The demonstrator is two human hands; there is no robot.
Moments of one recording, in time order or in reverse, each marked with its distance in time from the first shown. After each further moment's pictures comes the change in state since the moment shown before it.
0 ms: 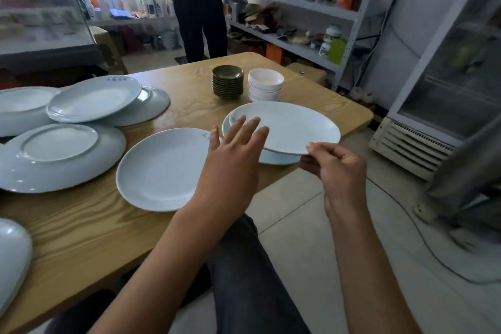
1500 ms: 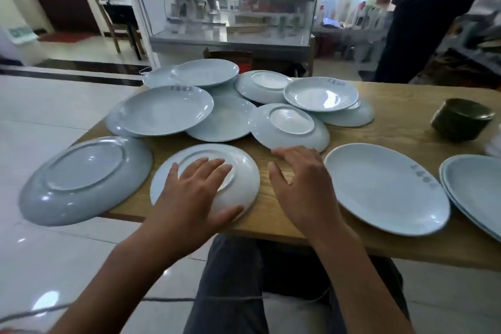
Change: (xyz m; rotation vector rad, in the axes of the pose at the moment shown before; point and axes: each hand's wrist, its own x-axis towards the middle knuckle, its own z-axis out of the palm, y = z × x) left_hand -0.245 -0.123 -0.145 0.277 -0.067 -0.791; right_hand -0.188 0.060 0.204 -0.589 -0.985 -0.927
